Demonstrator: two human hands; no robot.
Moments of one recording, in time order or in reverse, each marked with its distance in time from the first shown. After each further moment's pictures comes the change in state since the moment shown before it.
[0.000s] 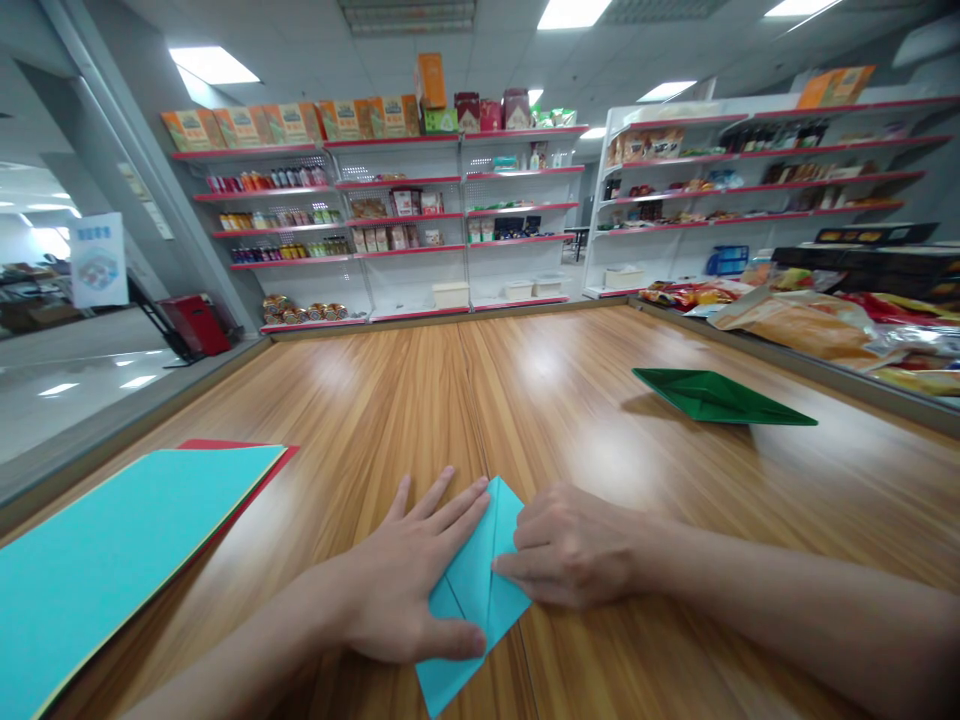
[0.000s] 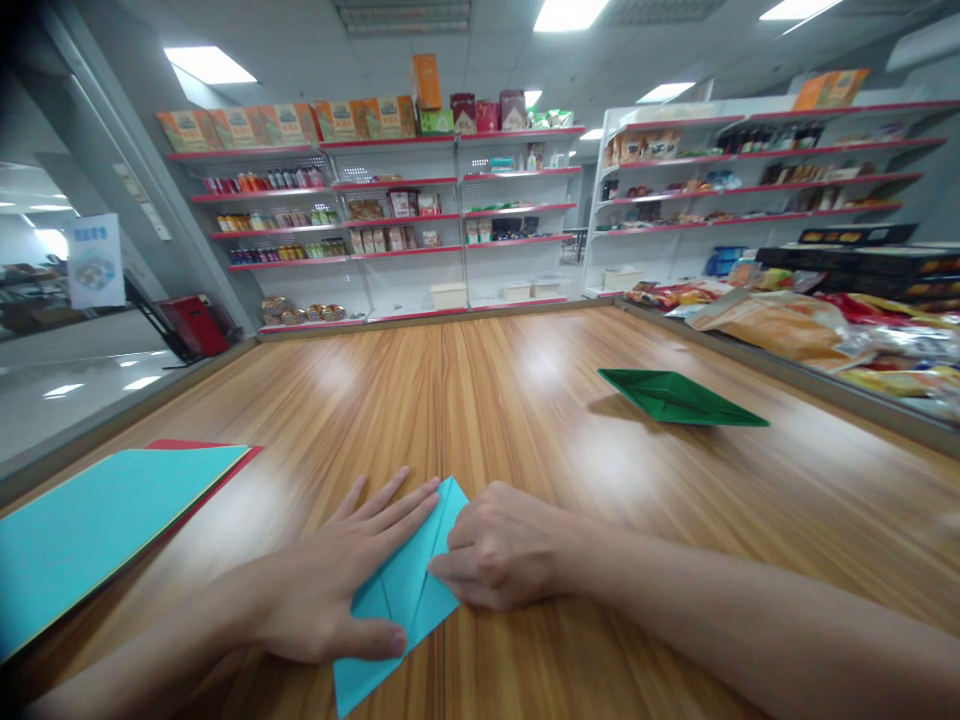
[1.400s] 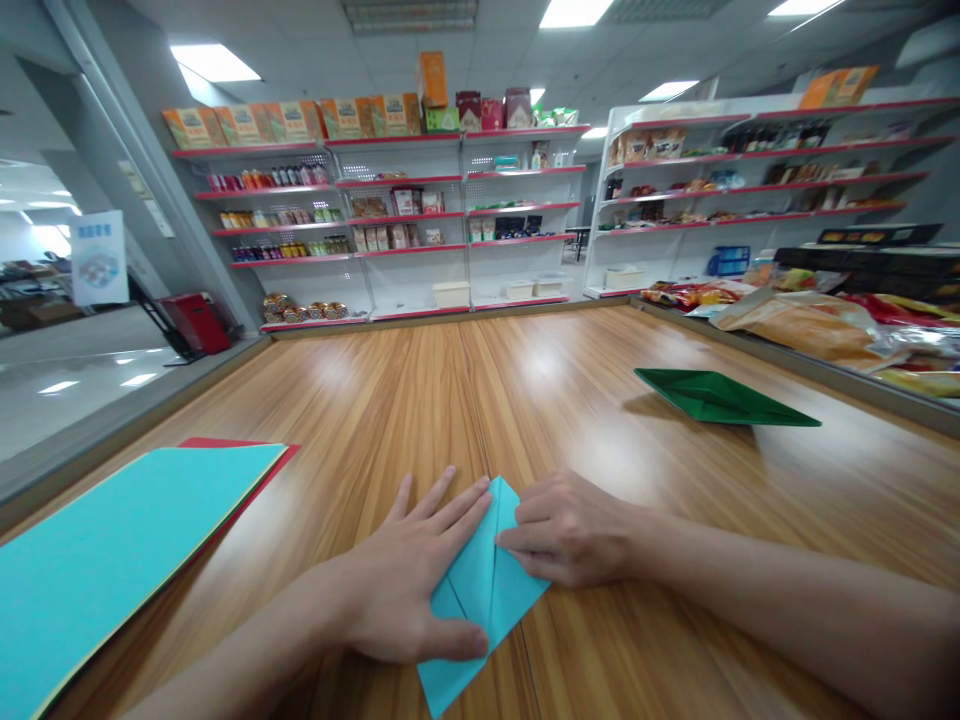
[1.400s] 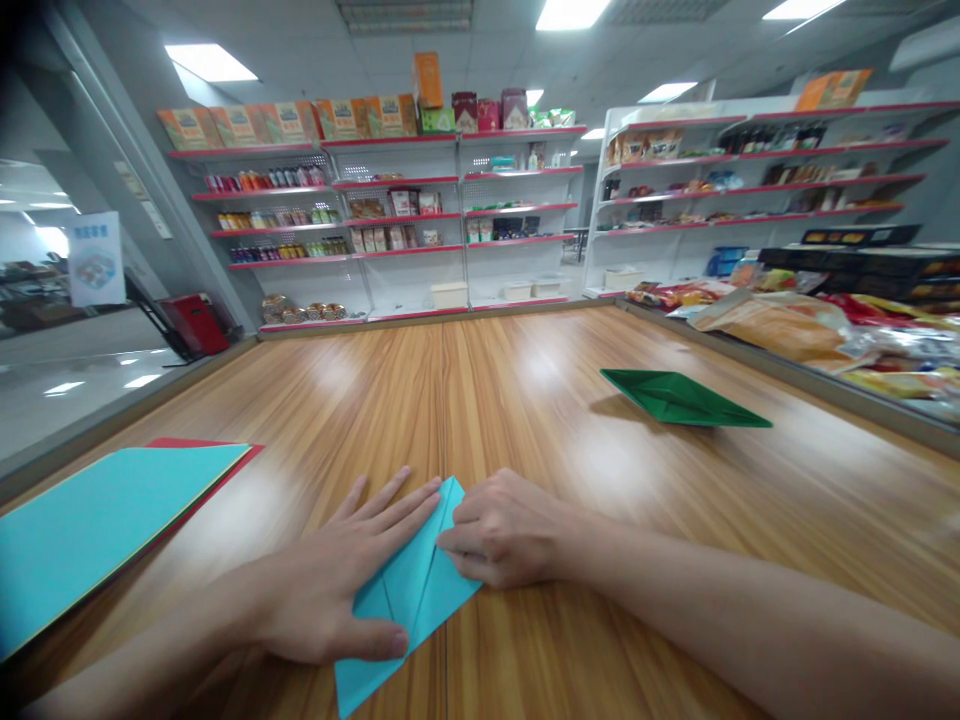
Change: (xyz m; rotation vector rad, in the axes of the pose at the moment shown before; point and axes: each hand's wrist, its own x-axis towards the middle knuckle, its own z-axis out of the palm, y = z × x) left_hand 0.001 0.000 -0.001 -0.008 -0.002 -0.003; right_hand 0.001 0.008 0.003 0.012 0.046 0.093
